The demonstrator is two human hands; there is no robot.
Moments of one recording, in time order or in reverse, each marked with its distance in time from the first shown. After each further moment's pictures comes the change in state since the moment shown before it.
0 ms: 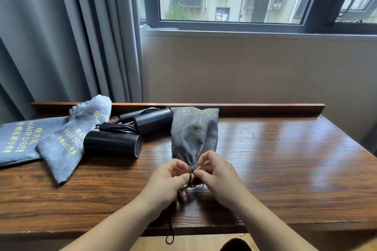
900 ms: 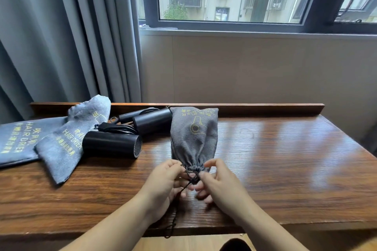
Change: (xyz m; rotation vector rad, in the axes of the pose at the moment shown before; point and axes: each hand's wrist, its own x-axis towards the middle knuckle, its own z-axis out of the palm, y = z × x) left_hand -0.002 0.010 0.005 -0.348 -0.022 -0.100; right_hand -0.019 -0.010 0.002 0.305 -0.050 0.268
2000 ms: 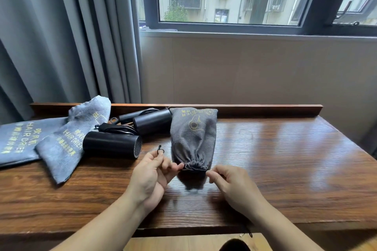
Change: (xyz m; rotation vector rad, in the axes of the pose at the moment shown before) left_hand 0.017 0.003 -0.020 -0.426 0.101 0.173; right_hand 0.006 0.015 -0.037 -0.610 0.082 -0.286
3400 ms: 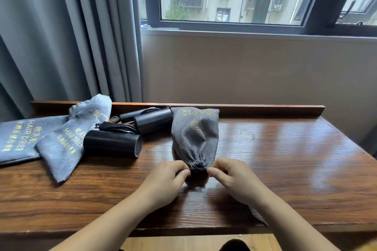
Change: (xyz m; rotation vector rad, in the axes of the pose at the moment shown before) left_hand 0.003 -0.002 -0.006 1.595 -0.317 0.409; right_hand 0.020 0.010 -0.007 -0.012 -0.070 -0.049
